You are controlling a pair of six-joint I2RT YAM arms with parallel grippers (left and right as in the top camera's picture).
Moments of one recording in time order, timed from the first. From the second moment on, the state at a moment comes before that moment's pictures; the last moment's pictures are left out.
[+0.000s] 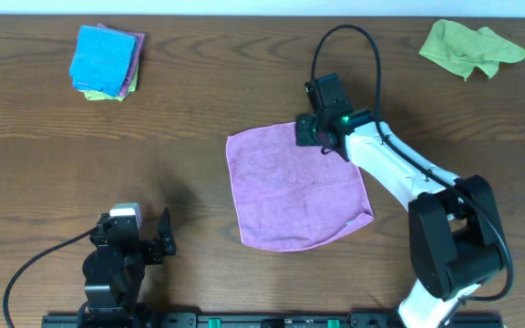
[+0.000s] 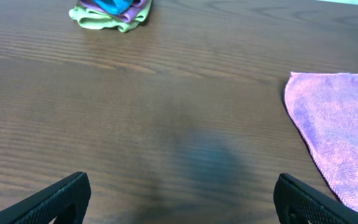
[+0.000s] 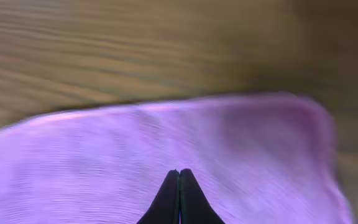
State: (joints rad) left arm 0.00 0.01 0.16 -0.60 0.03 -0.09; right arm 0.41 1.87 1.25 -0.40 -0.02 0.34
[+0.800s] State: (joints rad) left arm 0.00 0.01 0.16 -0.60 0.03 -0.09; right arm 0.41 2.08 1.25 -0.24 -0.46 0.10
